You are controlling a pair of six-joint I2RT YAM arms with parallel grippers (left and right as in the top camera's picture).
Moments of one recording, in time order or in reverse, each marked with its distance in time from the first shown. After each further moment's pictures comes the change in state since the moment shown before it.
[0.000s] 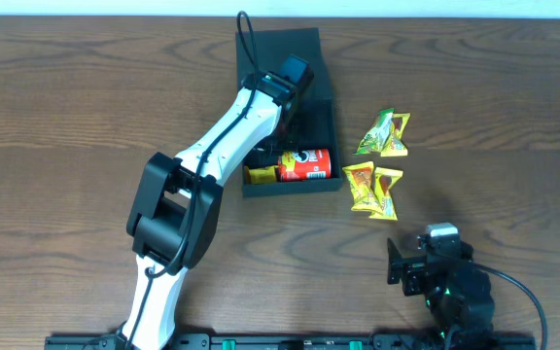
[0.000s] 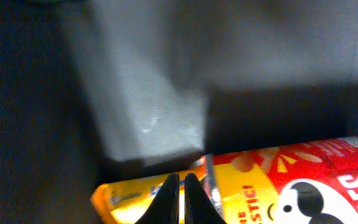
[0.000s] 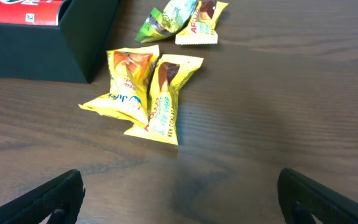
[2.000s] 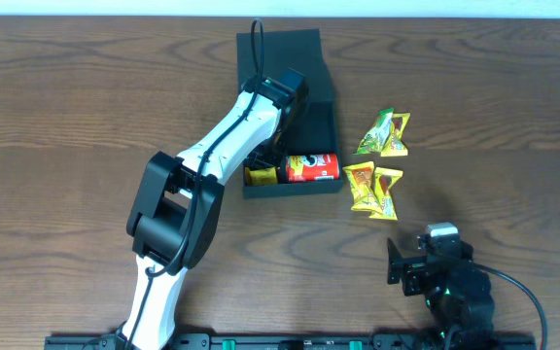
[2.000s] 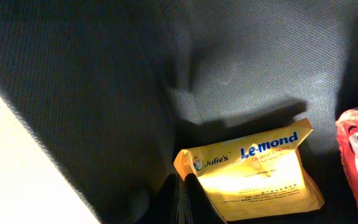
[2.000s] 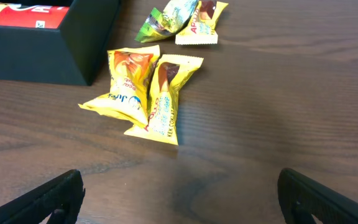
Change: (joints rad) left arm 0.000 0.000 -0.025 -0.154 -0.182 0.206; right arm 0.000 0.000 0.000 0.000 0.000 0.000
